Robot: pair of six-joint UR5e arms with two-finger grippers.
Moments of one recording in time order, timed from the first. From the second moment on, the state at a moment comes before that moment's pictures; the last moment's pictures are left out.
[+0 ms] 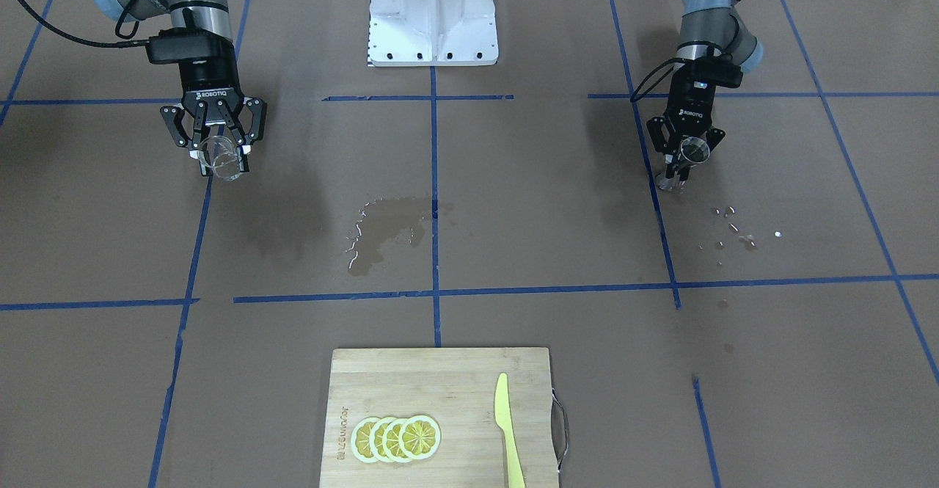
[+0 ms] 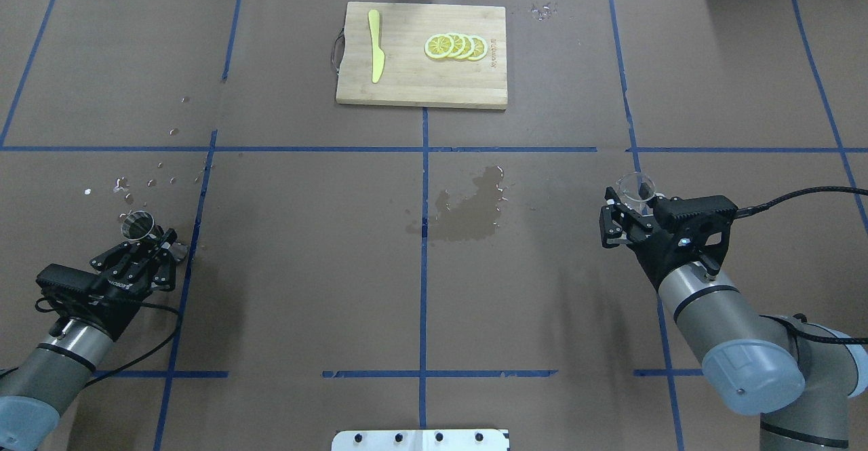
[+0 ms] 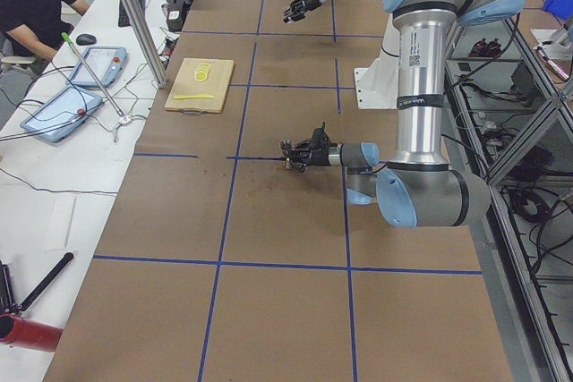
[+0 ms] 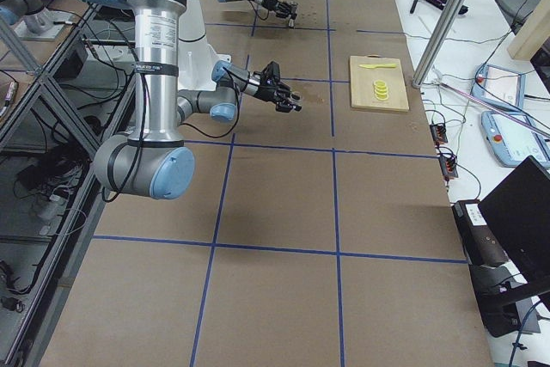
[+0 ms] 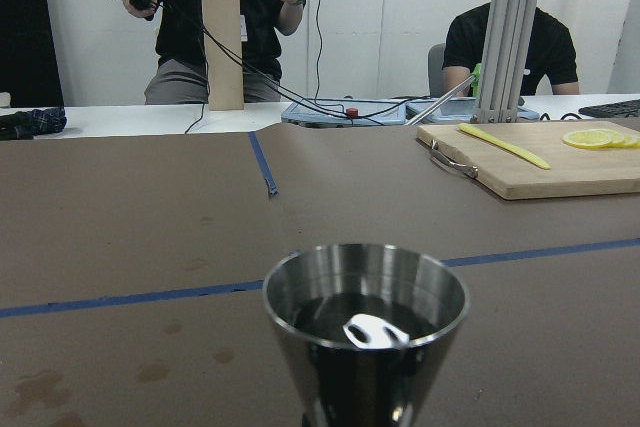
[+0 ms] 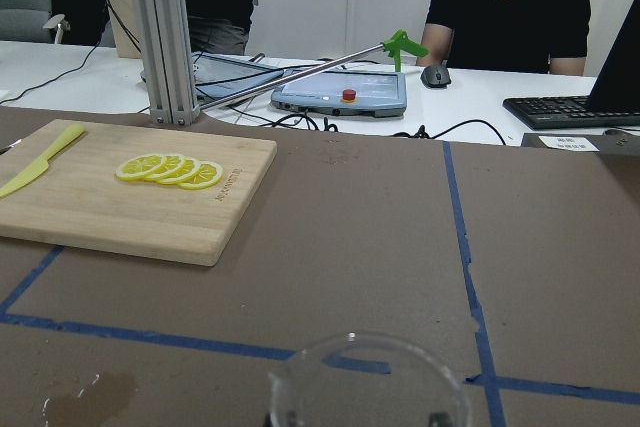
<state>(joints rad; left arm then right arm) -0.14 -1.50 -1.48 -3.14 -0.56 -0.93 0.24 -1.62 2.00 -0.85 0.74 1.14</state>
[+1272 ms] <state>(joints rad) -0.13 -1.50 -1.47 -3.14 -0.56 -0.92 0.24 -1.62 2.00 -0.85 0.74 1.14</state>
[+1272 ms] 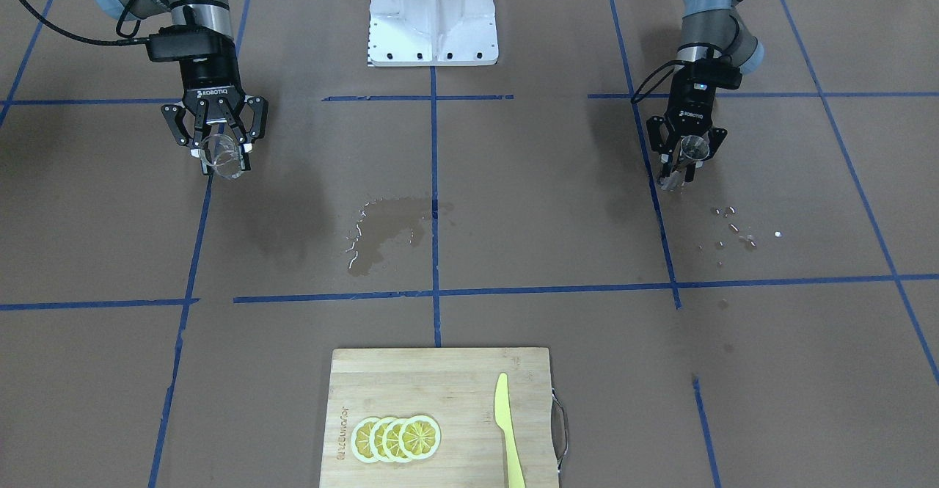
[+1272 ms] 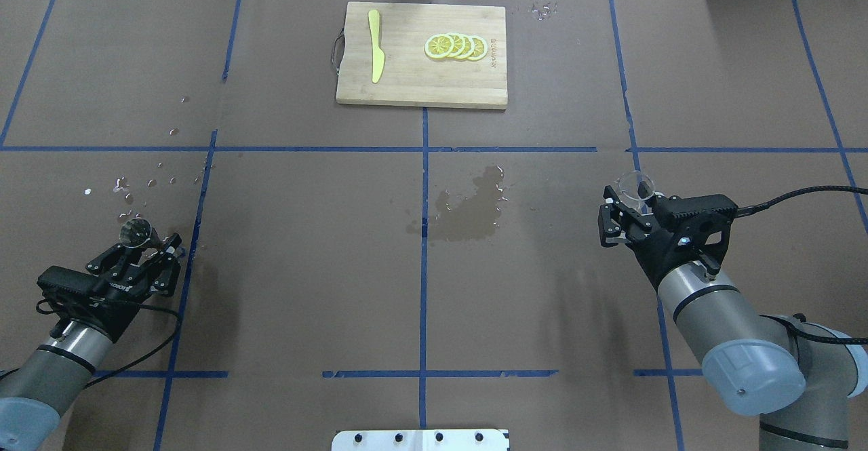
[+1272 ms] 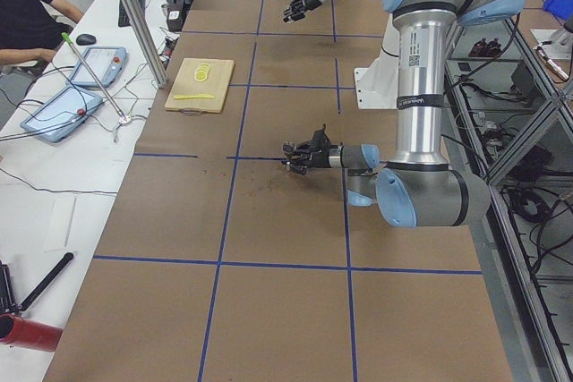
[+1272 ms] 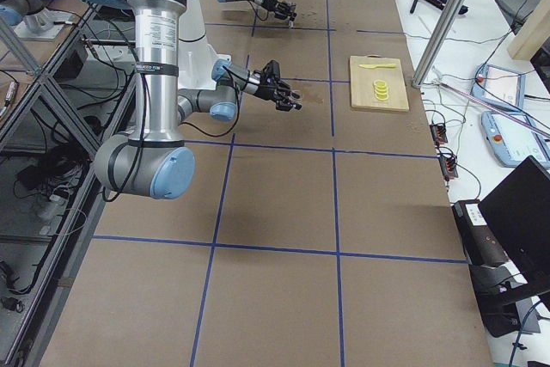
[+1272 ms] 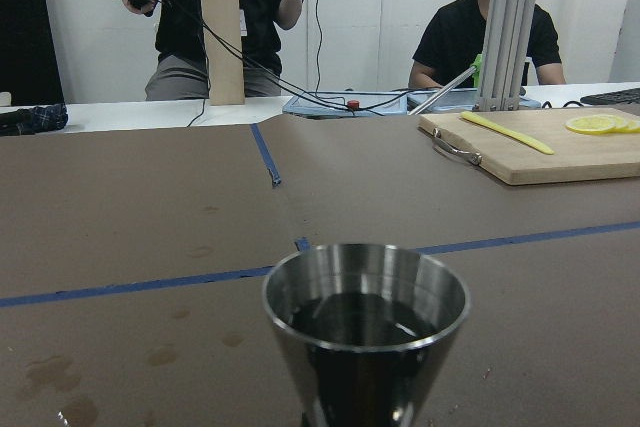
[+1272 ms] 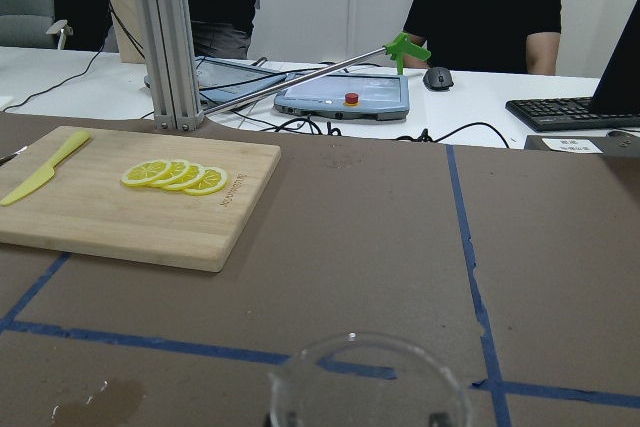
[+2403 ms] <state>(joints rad) -0.14 -1.39 -1.65 -2.97 -0.80 -0.90 0.24 -1.62 2.00 -0.85 0.74 1.14</state>
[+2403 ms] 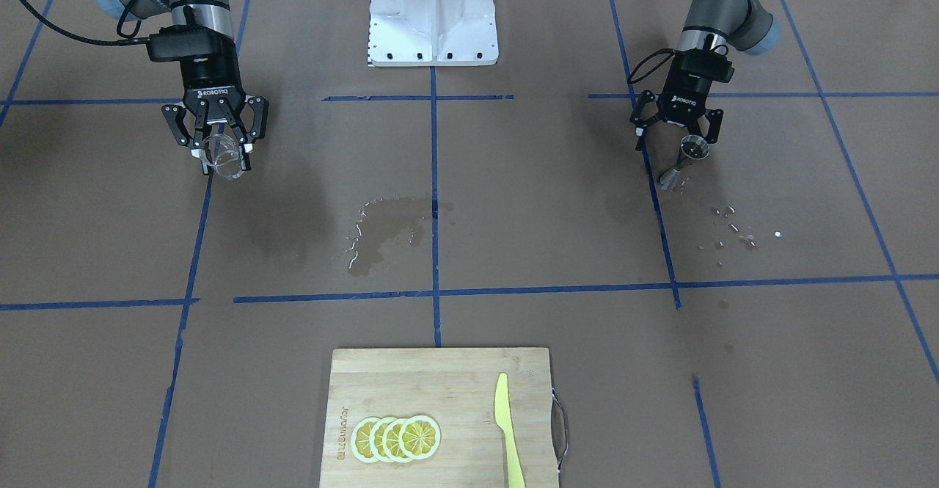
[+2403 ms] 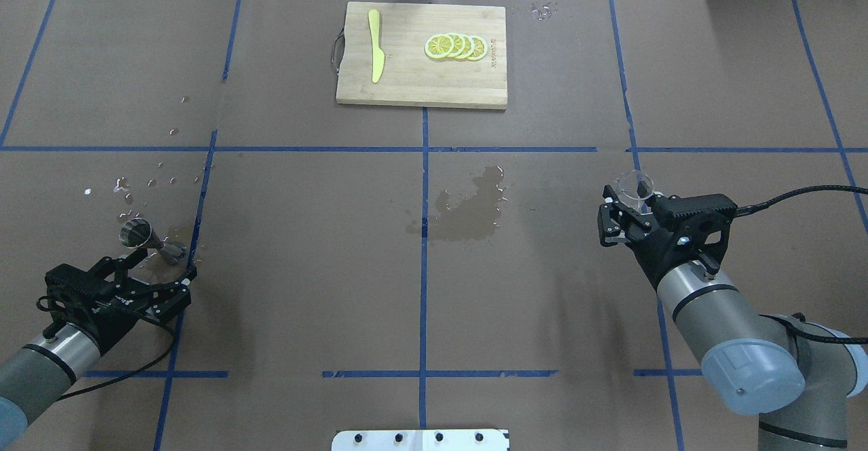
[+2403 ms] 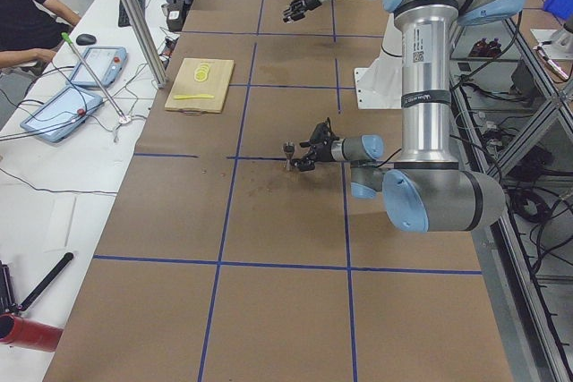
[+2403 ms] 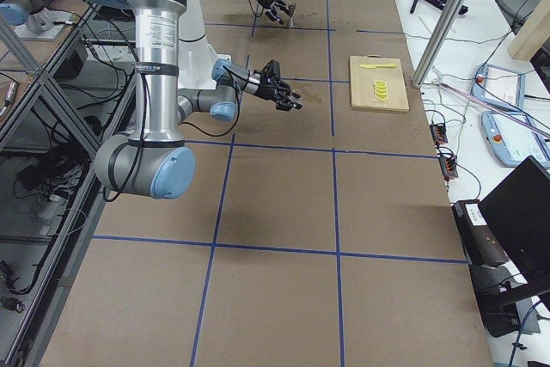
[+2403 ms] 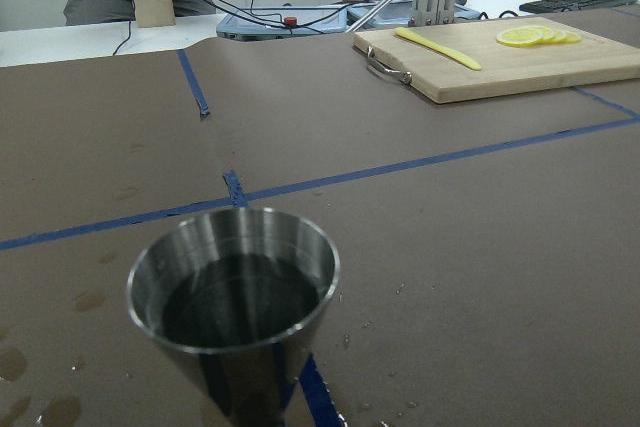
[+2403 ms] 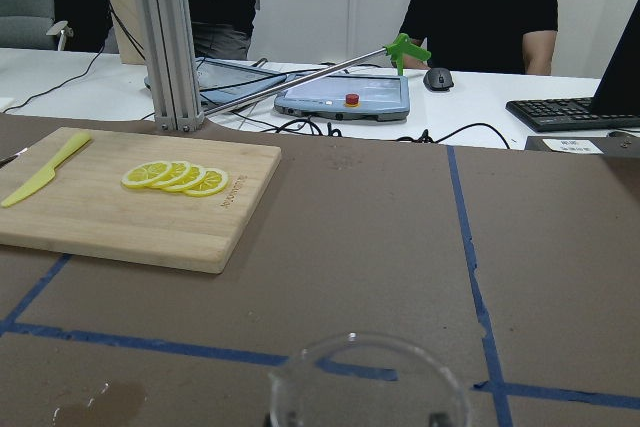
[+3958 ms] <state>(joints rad) -0.79 -1.21 -1.69 -2.86 -1.73 -0.57 0.24 -1.62 1.97 -0.84 0.68 1.25</state>
